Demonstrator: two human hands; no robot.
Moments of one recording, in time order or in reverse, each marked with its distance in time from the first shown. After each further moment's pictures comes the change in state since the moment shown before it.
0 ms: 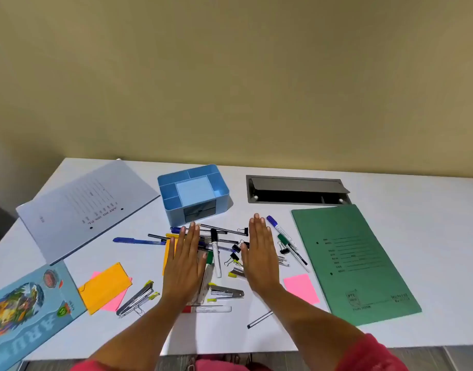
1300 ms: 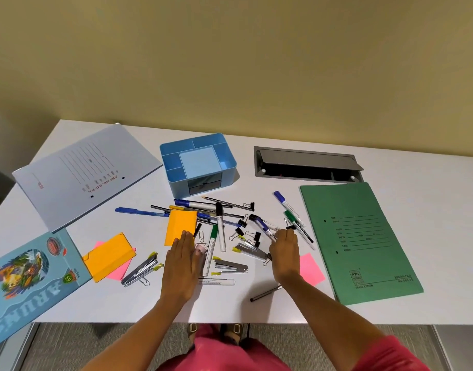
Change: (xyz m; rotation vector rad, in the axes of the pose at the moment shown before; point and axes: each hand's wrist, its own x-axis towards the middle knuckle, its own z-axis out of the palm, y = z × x) left_hand -0.052 -0.021 0.036 -0.362 -0.120 -0.255; right_hand -0.026 0.057 0.018 -0.197 -0.342 0.235
